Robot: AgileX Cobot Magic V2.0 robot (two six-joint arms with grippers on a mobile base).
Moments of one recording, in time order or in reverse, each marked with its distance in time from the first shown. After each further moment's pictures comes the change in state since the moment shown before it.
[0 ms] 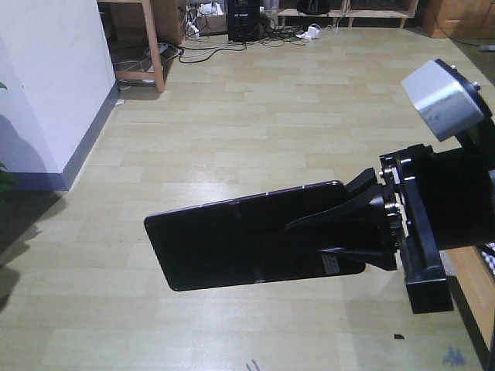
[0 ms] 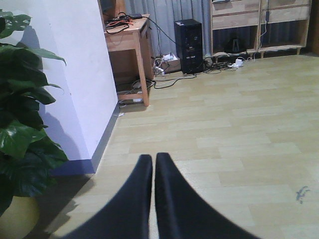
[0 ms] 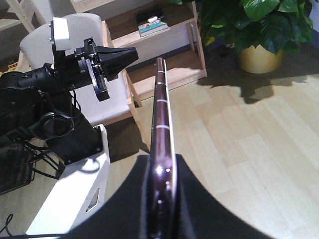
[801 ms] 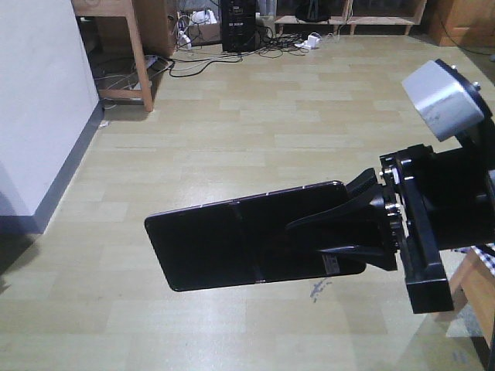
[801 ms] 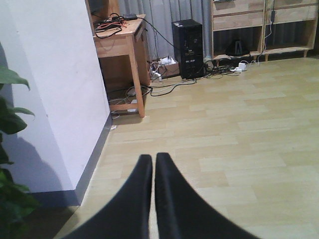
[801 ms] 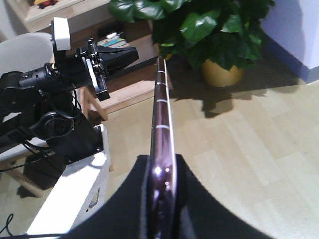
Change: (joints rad) left arm 0.000 0.000 0.000 0.000 0.000 0.000; right arm 0.000 0.000 0.000 0.000 0.002 0.000
